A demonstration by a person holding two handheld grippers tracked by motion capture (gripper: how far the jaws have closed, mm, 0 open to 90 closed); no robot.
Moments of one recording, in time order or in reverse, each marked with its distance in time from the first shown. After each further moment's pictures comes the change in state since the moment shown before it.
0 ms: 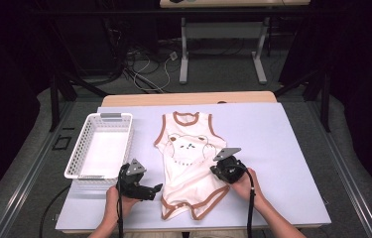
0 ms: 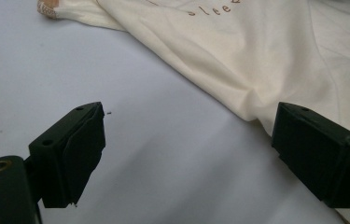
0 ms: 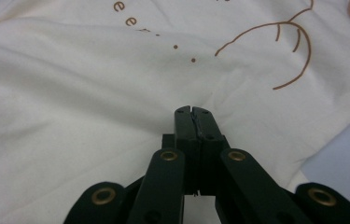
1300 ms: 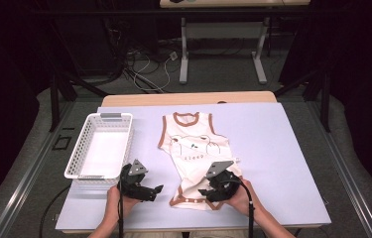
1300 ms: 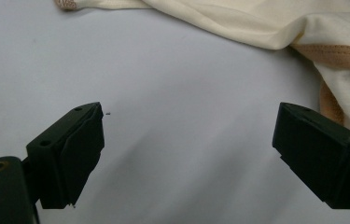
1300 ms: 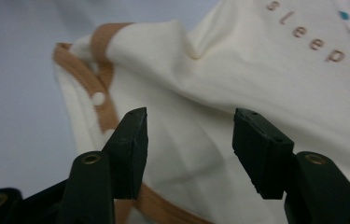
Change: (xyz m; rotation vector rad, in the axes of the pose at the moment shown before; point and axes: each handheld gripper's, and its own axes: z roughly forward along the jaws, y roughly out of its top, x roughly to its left) left arm -0.001 0.000 0.004 0.017 0.002 0.014; right arm 0.056 0.003 -0.024 0.012 0.165 -0.148
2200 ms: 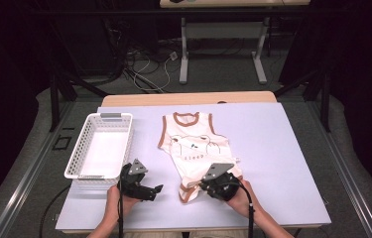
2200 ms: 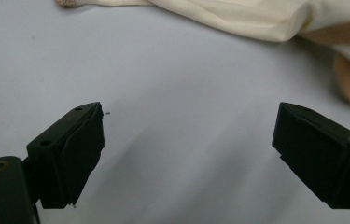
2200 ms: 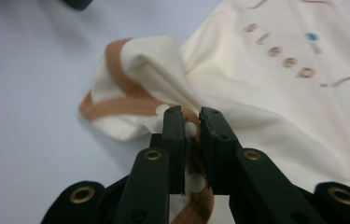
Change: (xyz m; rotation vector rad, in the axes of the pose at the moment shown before) left arm 0.001 0.000 0.002 0.012 0.001 0.007; right arm -0.007 0.000 -0.009 -0.074 -0.069 0.011
